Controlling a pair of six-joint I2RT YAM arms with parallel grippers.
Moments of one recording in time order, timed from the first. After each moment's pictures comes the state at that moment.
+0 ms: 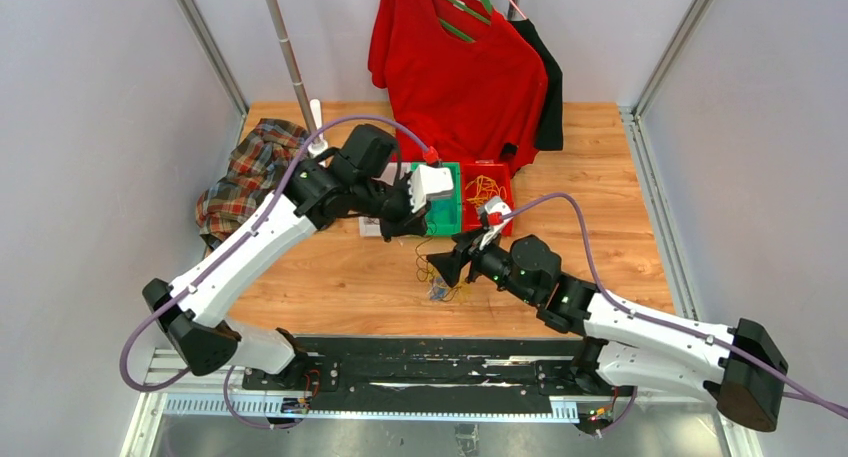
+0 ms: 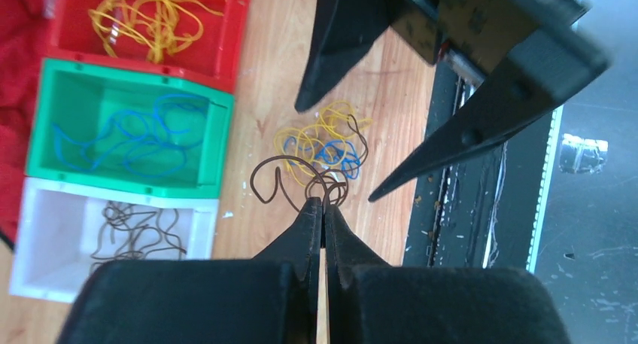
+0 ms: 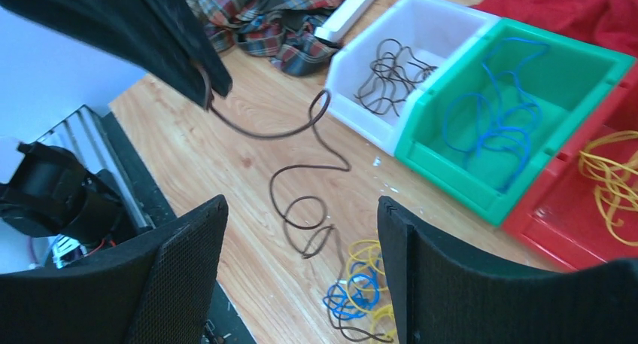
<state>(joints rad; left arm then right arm) -0.75 1.38 1.50 -0.96 0.50 0.46 1.02 0.93 0.53 0.28 0.15 0.27</state>
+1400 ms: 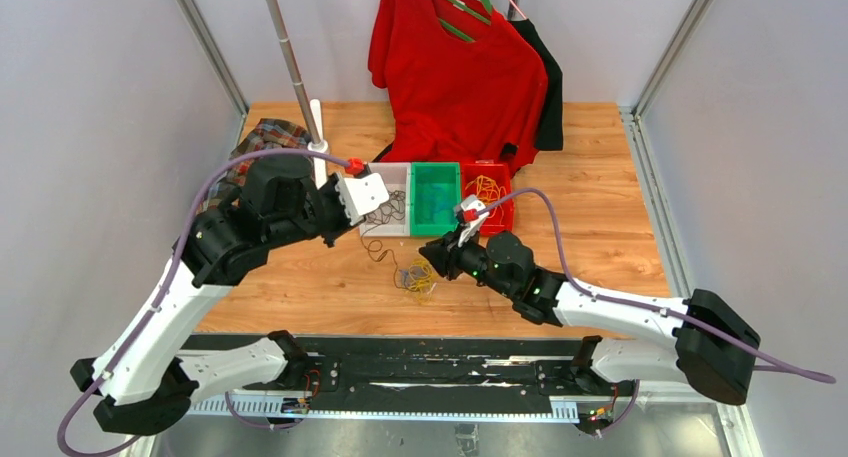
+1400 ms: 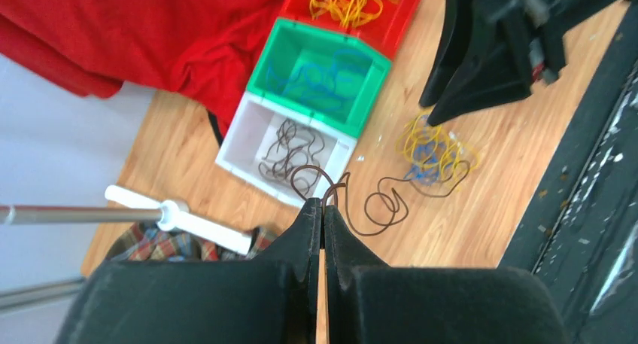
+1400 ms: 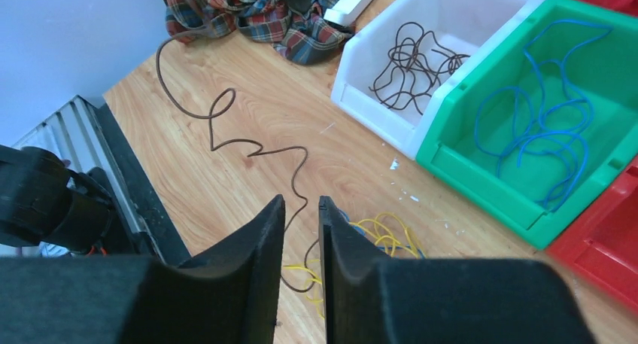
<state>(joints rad) -0.75 1.01 1.51 -0.97 0.13 0.50 1.02 1.17 0.56 0.46 0.09 0.31</state>
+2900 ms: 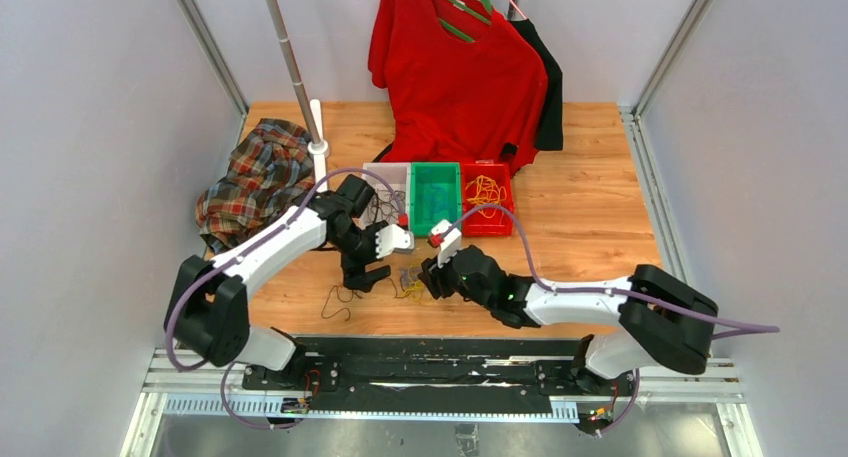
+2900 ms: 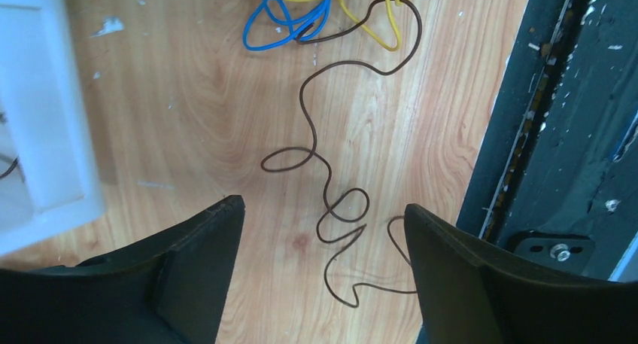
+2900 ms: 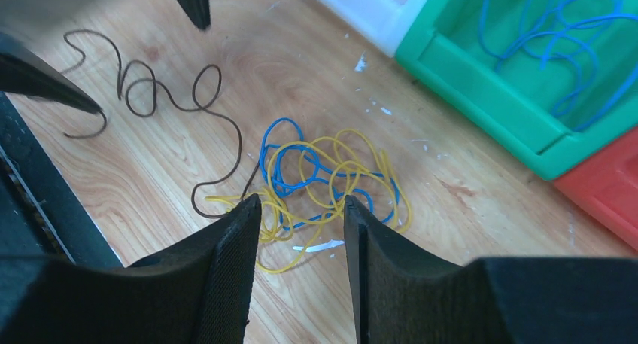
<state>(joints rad) -0.49 1.39 0.98 -0.93 0.43 0.89 1.09 1.43 0.55 0.44 0.19 0.17</state>
